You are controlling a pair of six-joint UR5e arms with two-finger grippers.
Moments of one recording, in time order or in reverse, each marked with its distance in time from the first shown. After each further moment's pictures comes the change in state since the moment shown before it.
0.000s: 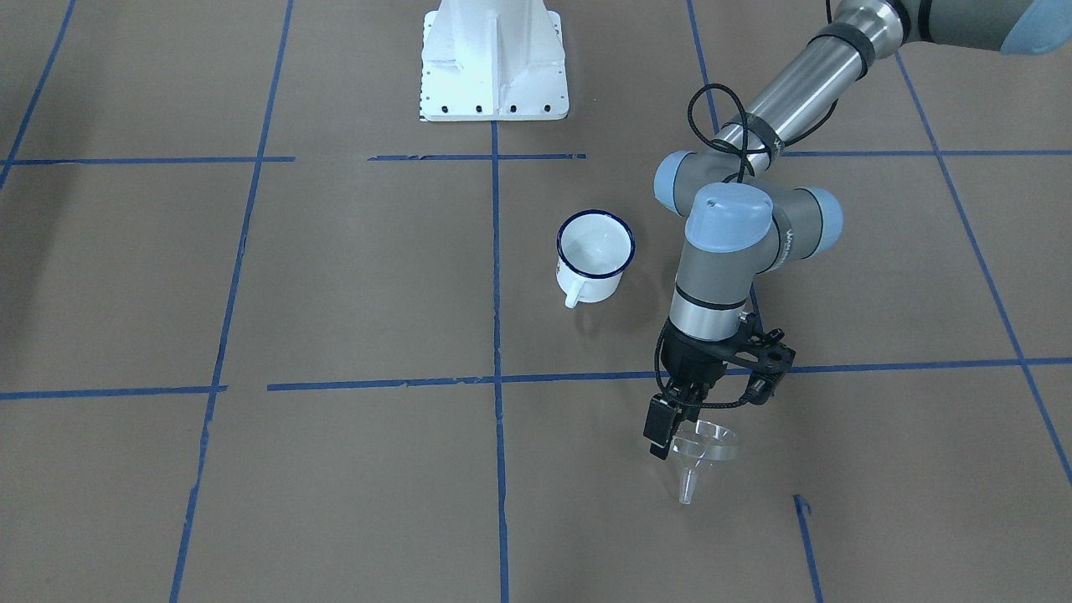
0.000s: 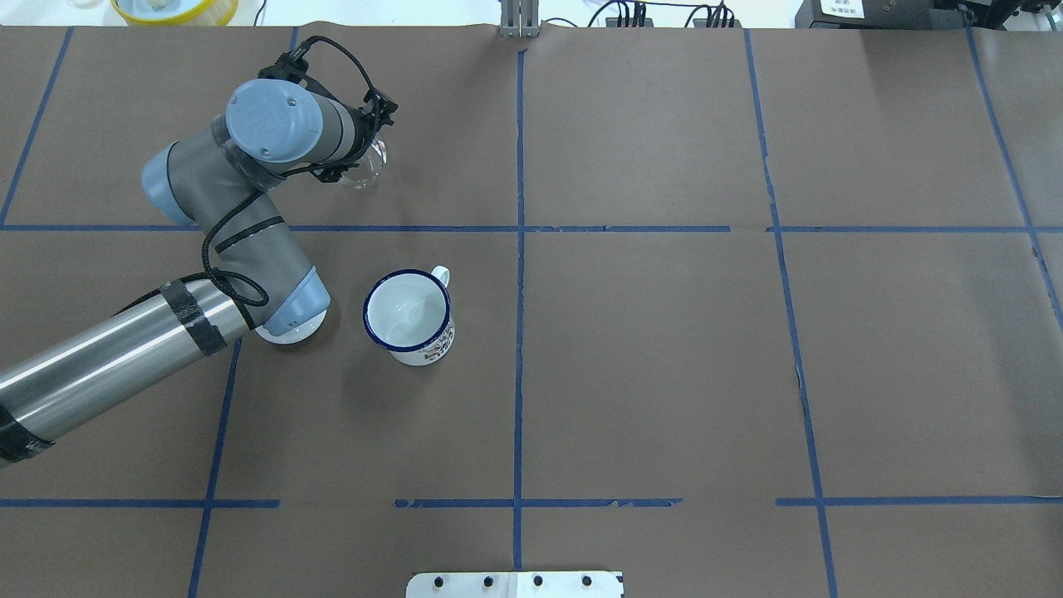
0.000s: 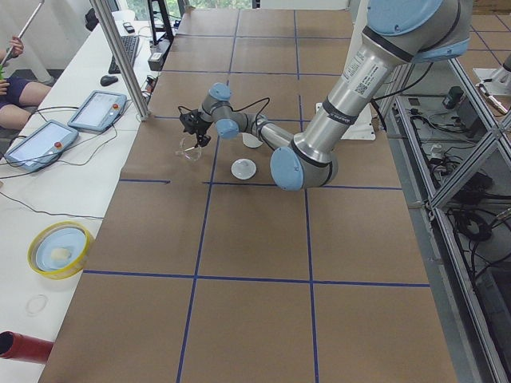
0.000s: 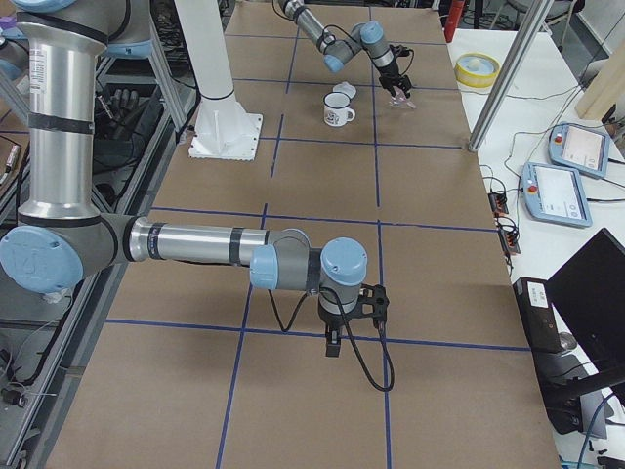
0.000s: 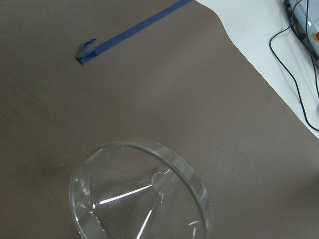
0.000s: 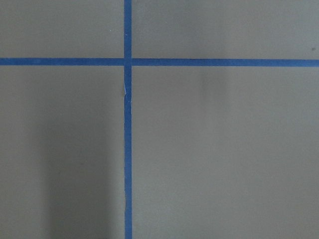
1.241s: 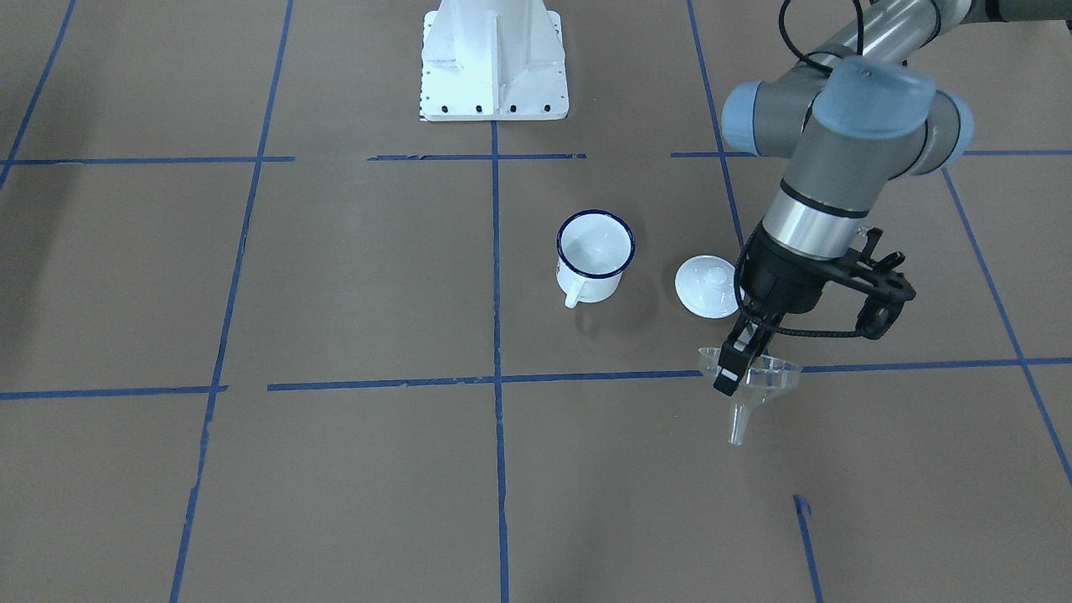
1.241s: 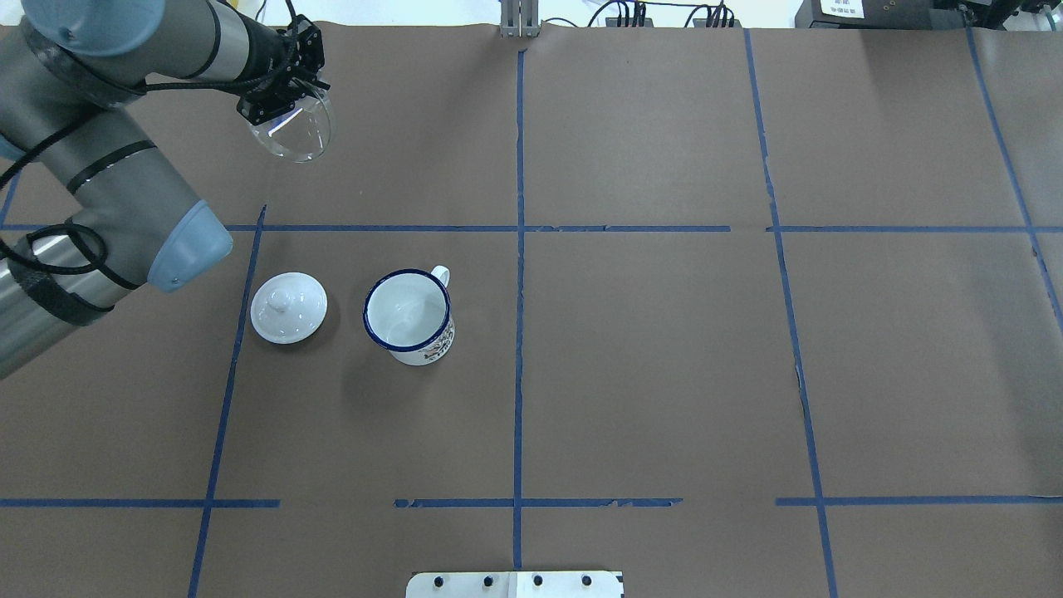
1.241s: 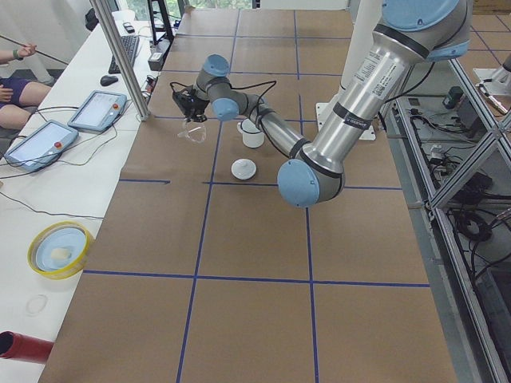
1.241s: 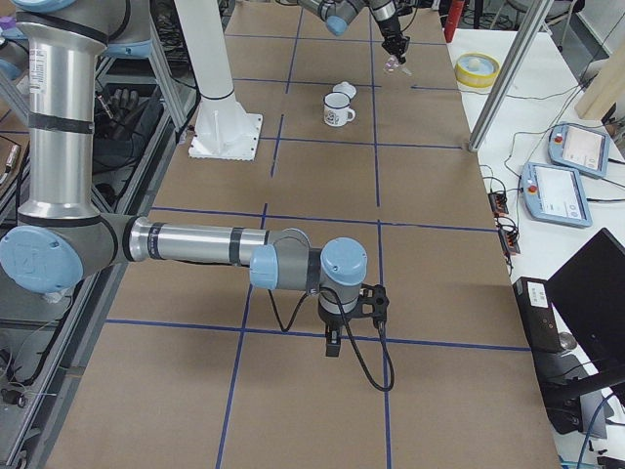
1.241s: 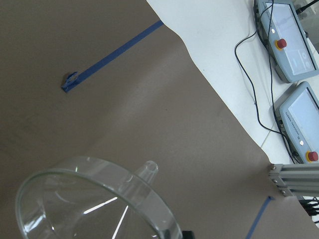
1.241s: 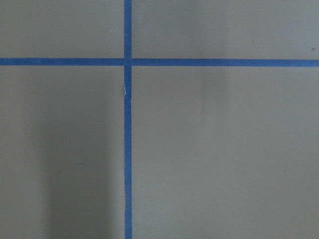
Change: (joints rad) left arm -0.160 0.124 -0.456 0.276 -0.261 0.059; right arm 0.000 0.000 0.000 0.000 0.000 0.000
